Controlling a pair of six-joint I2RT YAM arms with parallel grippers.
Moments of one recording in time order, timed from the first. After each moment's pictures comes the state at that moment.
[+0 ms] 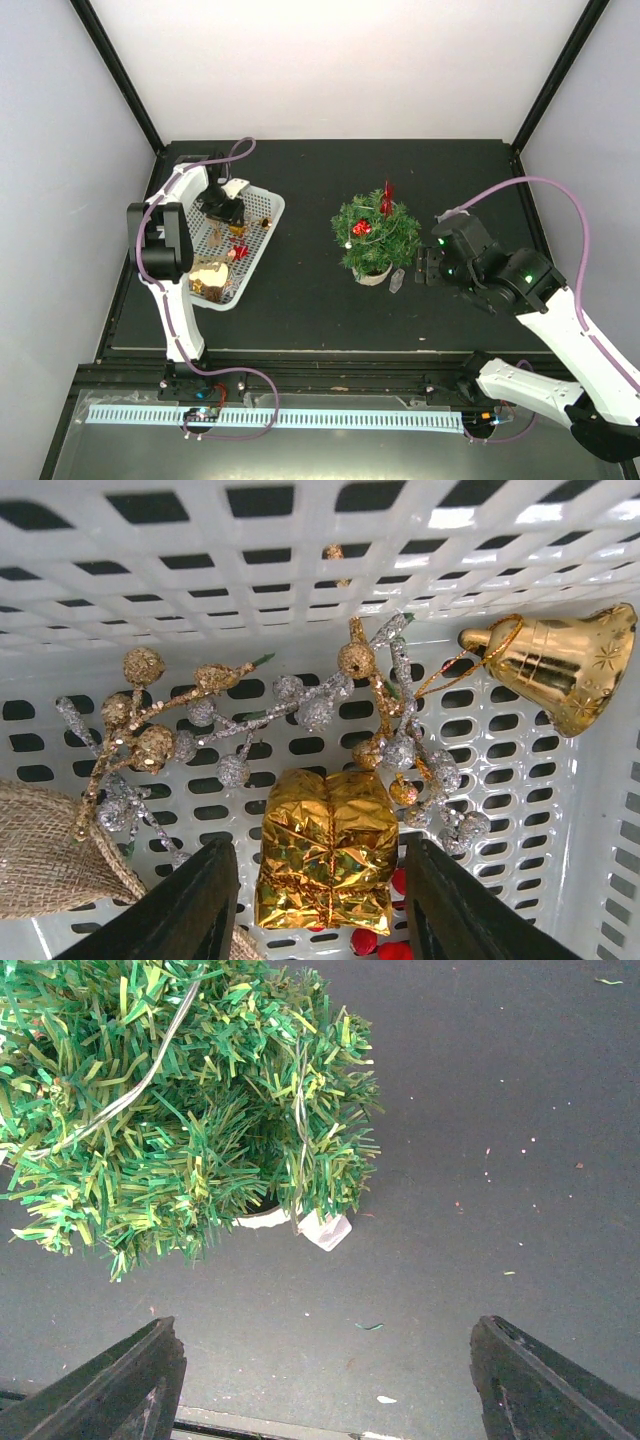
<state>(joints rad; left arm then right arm) 0.01 2.11 1.70 -1.04 0.17 0.36 0.74 0.95 1.27 -1.26 0.28 0.60</state>
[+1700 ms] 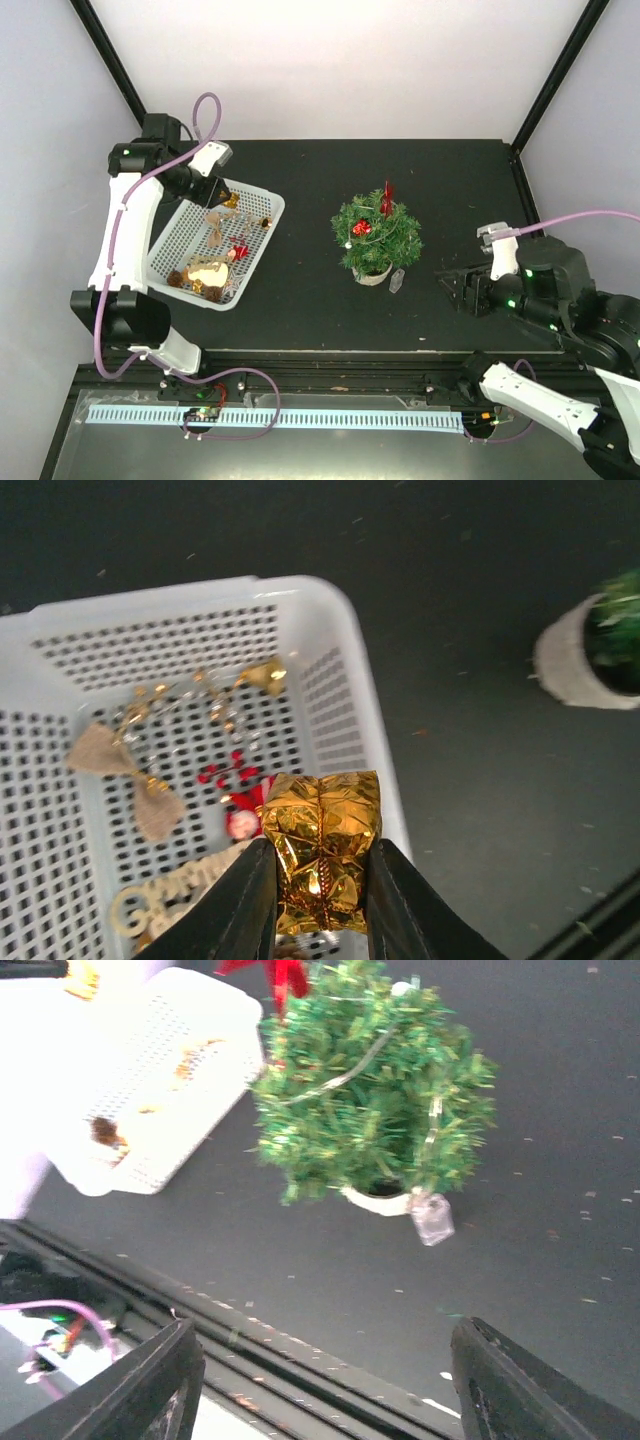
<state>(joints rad) 0.01 1.57 1.76 -1.30 0.35 0.38 0.74 0.76 1.47 -1.40 0.07 0.47</state>
